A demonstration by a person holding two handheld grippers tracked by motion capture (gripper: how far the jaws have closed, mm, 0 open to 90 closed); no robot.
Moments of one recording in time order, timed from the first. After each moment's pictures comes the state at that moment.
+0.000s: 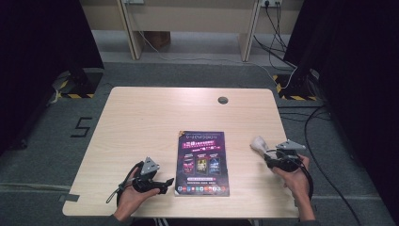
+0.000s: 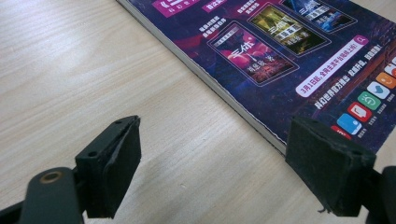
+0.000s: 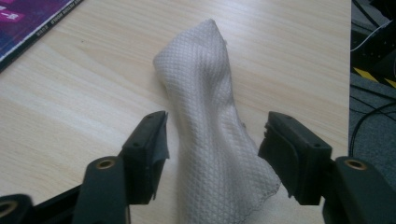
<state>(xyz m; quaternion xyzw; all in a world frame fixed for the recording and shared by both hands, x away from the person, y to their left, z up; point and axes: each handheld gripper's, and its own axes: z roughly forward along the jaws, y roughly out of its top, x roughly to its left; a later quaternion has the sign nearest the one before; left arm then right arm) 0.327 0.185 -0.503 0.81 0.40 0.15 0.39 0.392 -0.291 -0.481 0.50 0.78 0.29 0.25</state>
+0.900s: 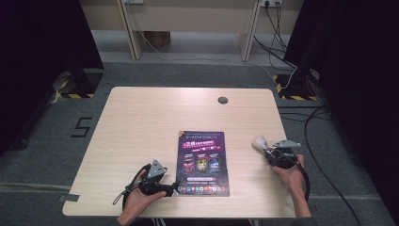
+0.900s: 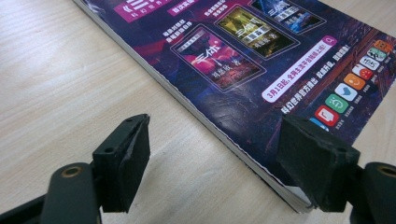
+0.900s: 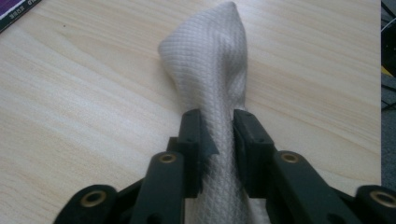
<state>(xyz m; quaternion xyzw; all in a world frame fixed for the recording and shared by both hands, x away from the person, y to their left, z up) 0.322 0.166 -0.506 0.82 0.38 0.14 0.40 0.408 -0.291 -0.497 0.50 0.78 0.28 0.24</state>
